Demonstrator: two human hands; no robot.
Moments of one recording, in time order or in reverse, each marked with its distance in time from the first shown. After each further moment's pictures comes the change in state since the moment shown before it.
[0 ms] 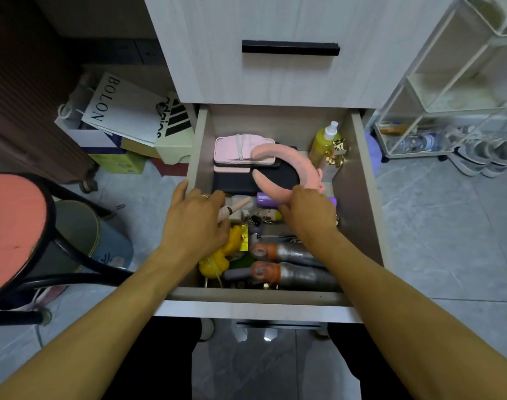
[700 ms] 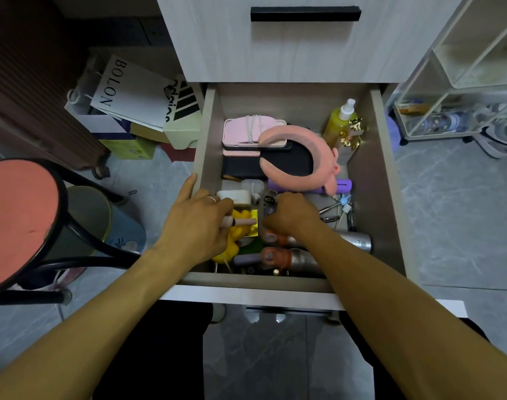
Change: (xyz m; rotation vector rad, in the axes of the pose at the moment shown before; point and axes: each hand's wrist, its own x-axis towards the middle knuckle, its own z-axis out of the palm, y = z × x) left_hand -0.020 -0.016 0.001 0.124 -0.124 0.197; right_hand 0.001 -0.032 0.033 0.248 -0.407 0.015
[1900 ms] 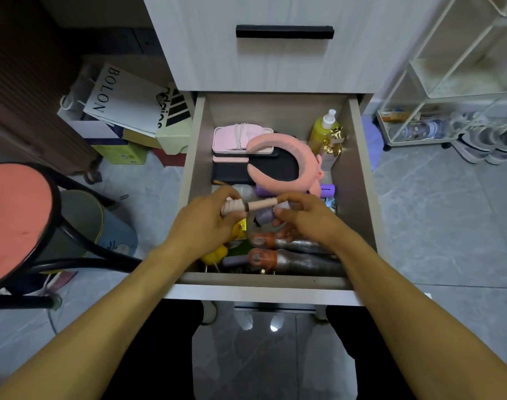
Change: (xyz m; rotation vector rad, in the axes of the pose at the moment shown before) left_hand 0.004 0.030 -0.022 -0.677 -0.010 -0.177; right_hand -0.071 0.035 -0.046 0.929 -0.103 -0.097
